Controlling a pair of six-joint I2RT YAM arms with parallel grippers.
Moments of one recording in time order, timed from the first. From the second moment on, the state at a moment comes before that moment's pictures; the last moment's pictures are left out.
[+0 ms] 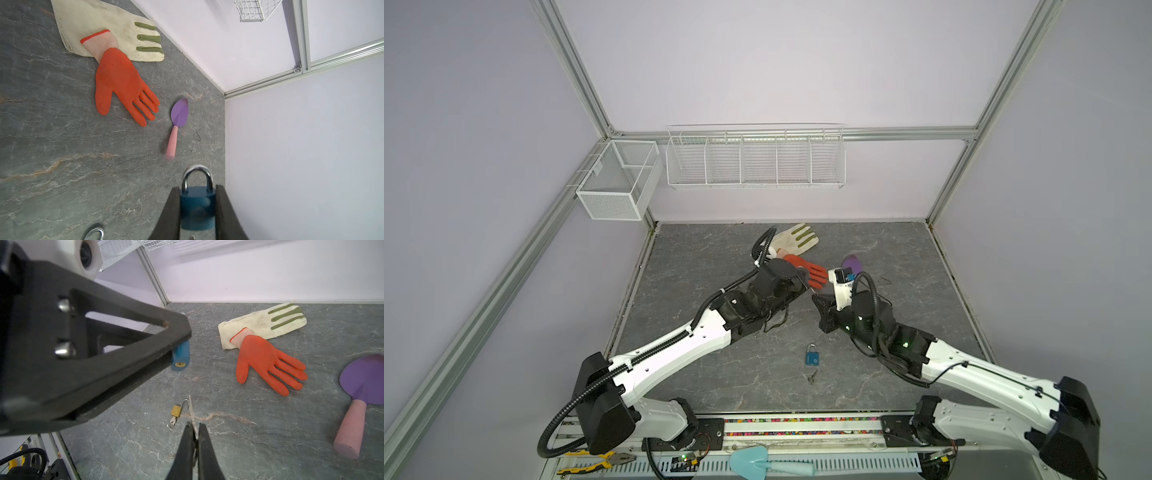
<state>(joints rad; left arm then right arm) -0.96 1.35 1.17 -0.28 -0.27 -1.21 0.94 1.08 0.75 -0.01 0.23 0.44</state>
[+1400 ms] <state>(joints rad) -0.96 1.32 1.14 -0.23 -0.26 -1.17 0.94 1.14 0.83 0.01 0.25 0.44</state>
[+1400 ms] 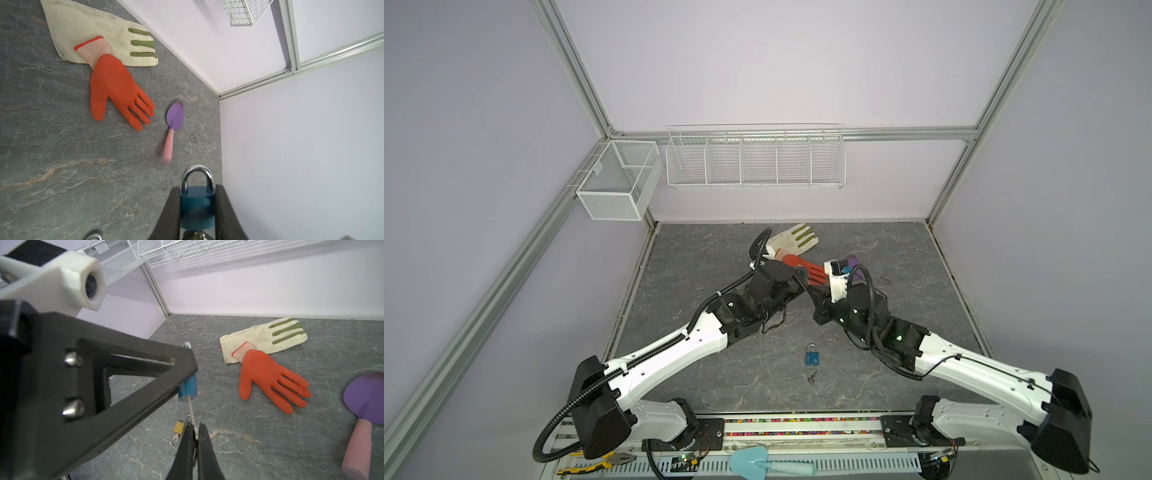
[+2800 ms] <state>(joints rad) -0.97 1.23 1.11 -0.20 -0.27 -1.03 0.84 1.19 0.95 -0.02 -0.11 0.62</state>
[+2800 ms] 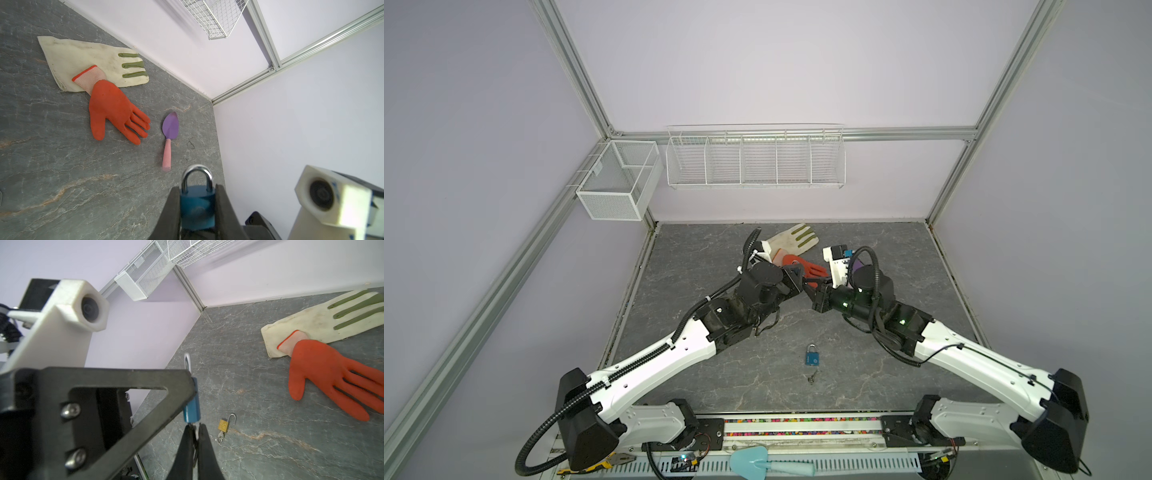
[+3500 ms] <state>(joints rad) -0.91 1.11 0.99 0.03 -0.07 -0.97 0.80 1.12 0.97 0.00 -0.26 0.71</state>
